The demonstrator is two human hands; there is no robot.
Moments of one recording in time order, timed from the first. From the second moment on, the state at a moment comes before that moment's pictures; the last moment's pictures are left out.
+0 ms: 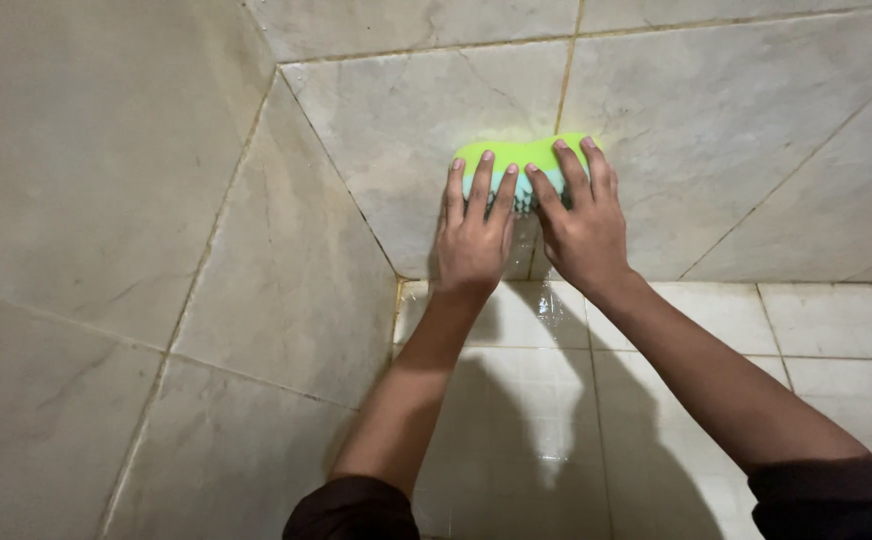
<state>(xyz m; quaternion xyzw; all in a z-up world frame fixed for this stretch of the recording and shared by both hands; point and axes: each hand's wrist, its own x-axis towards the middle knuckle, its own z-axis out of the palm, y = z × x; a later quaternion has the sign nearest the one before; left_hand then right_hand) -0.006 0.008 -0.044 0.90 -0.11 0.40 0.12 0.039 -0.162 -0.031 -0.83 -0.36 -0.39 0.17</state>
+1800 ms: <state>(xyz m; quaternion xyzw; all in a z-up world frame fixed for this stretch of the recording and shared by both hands) 0.004 0.012 -0.131 0.92 -0.08 0.37 0.12 0.050 -0.165 -0.108 -0.86 -0.37 -0.32 0.18</state>
